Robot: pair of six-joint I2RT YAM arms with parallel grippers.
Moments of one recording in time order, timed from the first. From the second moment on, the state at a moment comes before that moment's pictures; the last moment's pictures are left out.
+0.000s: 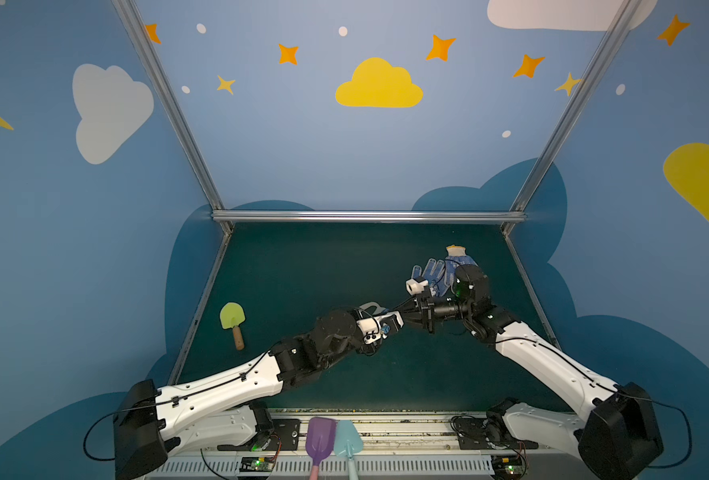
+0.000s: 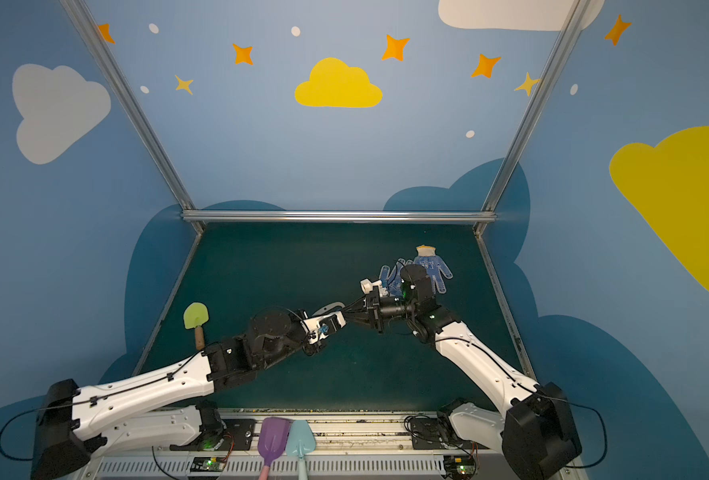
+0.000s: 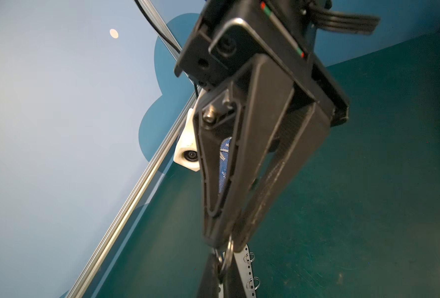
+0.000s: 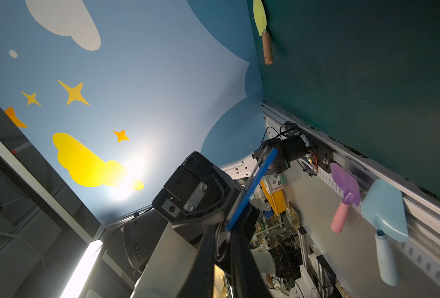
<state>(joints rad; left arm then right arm) -1.06 1.07 0.77 0.01 -0.21 0.52 0.52 1.17 0.79 0.01 -1.09 1.49</state>
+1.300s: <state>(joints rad) -0.97 0.90 0.87 -0.19 0.29 0.08 0.67 0.78 0.72 -0.02 -0.80 0.09</state>
